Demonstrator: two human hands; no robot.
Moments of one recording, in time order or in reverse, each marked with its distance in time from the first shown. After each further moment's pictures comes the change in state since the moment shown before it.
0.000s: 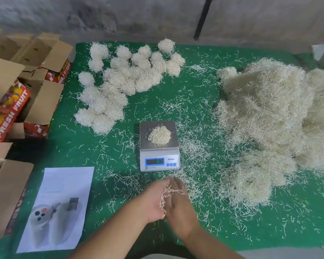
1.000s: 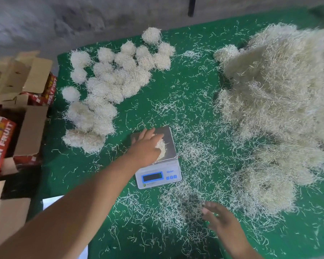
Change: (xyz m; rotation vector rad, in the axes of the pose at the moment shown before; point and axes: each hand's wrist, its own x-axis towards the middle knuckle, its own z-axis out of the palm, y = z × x) left_hand 0.099 0.206 0.018 1.850 0.422 0.685; right_hand 0.011 0.148 -0.045 0.597 0.005 0.473
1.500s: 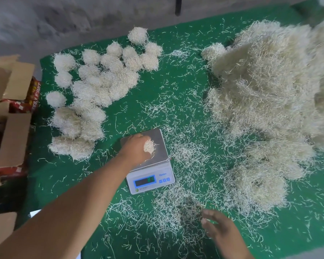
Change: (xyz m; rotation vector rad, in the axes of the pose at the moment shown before) left_hand 0.036 -0.011 0.010 0.037 0.116 0.012; right_hand -0.010 0.015 -0.004 -0.014 0.041 0.047
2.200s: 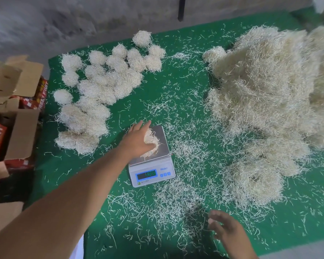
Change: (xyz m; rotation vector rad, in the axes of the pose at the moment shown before) left_hand -0.019 0.002 -0.018 -0.128 0.009 -0.026; right_hand -0.016 0.027 -0.006 0.114 0.072 0.048
